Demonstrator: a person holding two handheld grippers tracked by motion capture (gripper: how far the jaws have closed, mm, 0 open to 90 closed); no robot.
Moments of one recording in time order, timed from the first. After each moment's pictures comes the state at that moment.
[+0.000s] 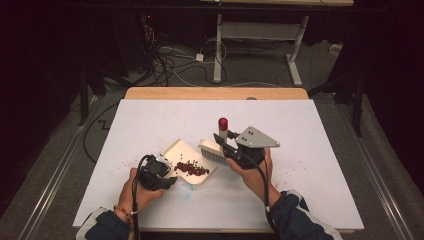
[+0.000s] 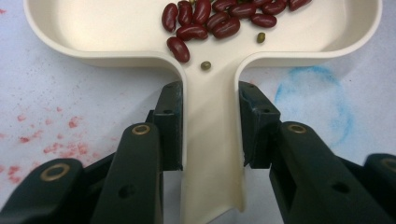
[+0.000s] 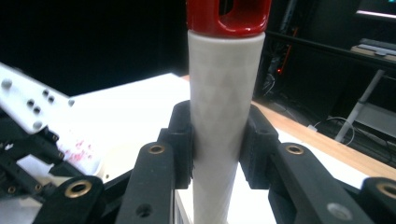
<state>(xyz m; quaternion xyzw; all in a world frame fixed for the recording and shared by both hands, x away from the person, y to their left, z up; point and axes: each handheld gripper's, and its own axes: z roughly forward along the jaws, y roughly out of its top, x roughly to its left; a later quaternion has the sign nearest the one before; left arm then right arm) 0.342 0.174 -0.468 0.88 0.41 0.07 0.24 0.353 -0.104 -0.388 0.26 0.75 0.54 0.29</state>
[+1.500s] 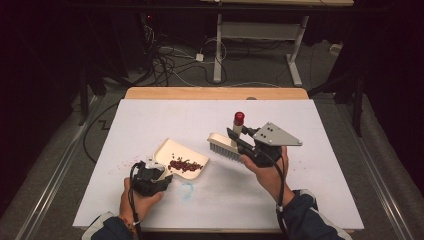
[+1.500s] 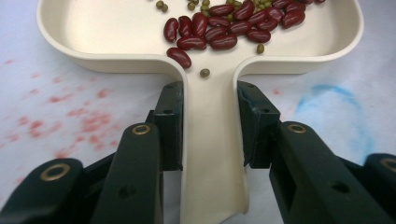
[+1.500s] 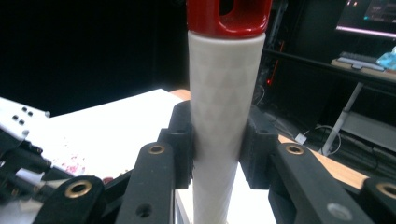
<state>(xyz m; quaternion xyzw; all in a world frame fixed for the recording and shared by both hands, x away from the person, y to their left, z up) 0.323 0.193 -0.480 0.80 0.50 0.12 0.30 0.344 -0.144 -0.356 0.27 0.73 0.56 0.29</state>
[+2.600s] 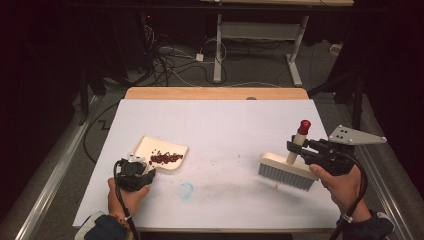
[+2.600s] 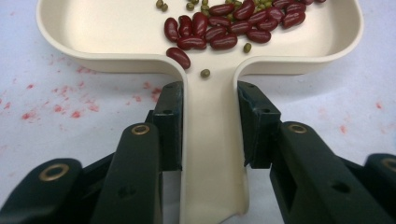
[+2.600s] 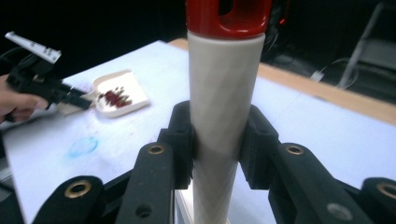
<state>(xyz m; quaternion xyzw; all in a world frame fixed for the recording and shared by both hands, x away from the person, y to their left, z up) 0.331 0.225 -0.482 0.75 0.57 0.15 0.29 0.324 -0.285 -0.339 0.33 0.77 0.51 0.19</state>
